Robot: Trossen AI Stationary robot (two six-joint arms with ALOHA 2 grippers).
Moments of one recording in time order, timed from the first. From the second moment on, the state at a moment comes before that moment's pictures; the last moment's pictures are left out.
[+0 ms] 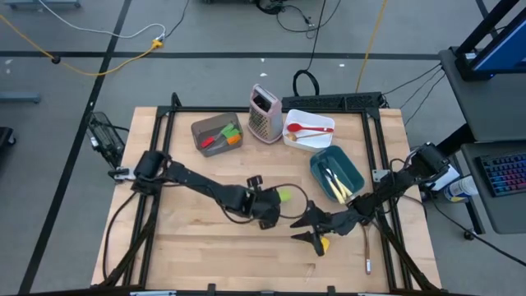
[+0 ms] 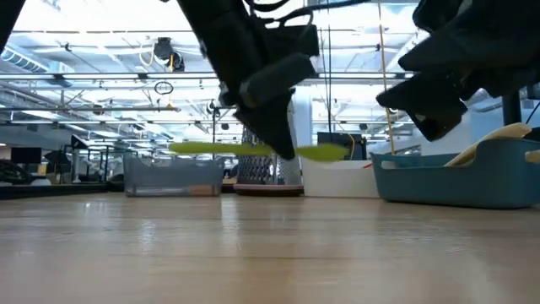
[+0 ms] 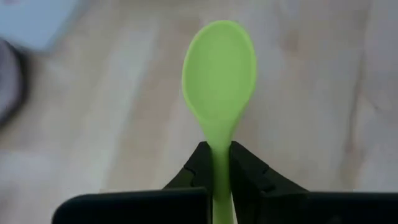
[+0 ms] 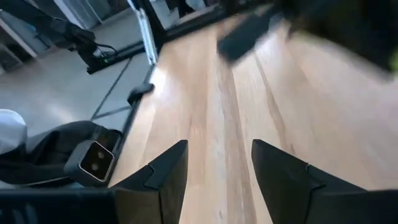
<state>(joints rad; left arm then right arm) -0.27 2.03 1.47 -0.55 -0.47 -0.39 0.59 1.62 0.49 0.81 0.37 0.58</state>
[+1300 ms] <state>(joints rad) 0.05 1.93 1.48 0.06 -0.29 0.16 0.56 1.62 0.49 0.74 0.88 0.04</state>
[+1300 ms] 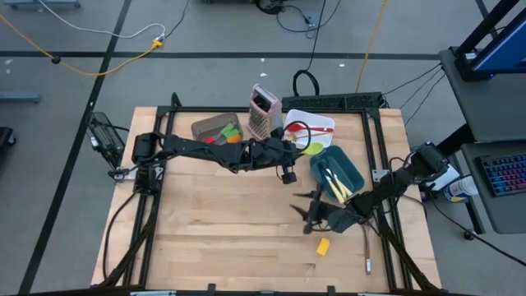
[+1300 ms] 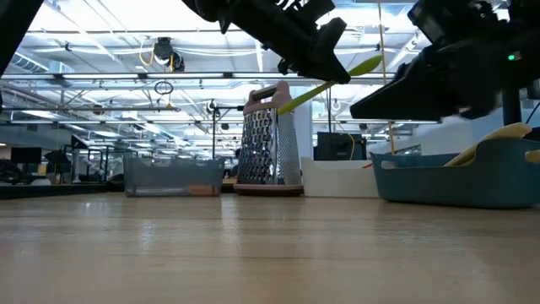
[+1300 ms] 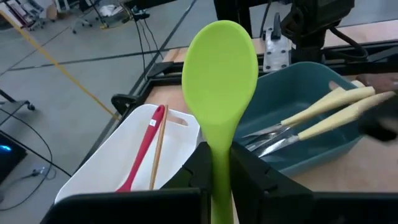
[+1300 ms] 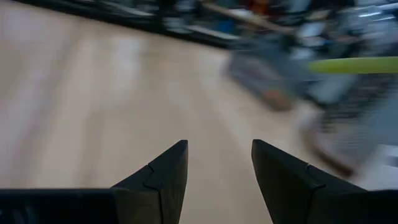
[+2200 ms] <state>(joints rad) 0.01 1.92 1.47 0.21 -0.29 0.15 0.42 1.51 0.47 1.08 1.20 -0.34</state>
